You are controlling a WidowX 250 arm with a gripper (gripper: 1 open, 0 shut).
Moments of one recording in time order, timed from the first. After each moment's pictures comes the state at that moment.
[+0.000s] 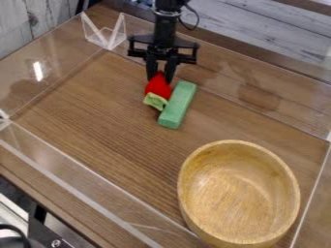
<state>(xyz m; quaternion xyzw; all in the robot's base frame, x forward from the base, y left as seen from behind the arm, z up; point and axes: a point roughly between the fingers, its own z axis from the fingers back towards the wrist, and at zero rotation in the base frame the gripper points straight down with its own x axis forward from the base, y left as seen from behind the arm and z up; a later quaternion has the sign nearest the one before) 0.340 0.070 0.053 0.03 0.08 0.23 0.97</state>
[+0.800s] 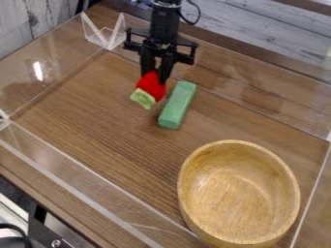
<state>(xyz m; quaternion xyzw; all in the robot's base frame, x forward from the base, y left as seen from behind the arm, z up) 0.315 0.070 0.064 0.03 0.12 0.13 0.98</state>
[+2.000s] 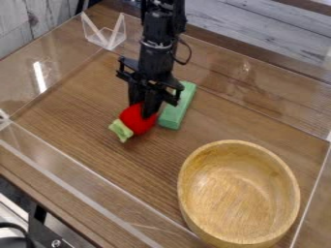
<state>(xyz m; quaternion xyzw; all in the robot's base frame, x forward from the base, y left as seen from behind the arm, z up) 0.273 0.058 0.033 0.04 0.12 -0.01 0.99</state>
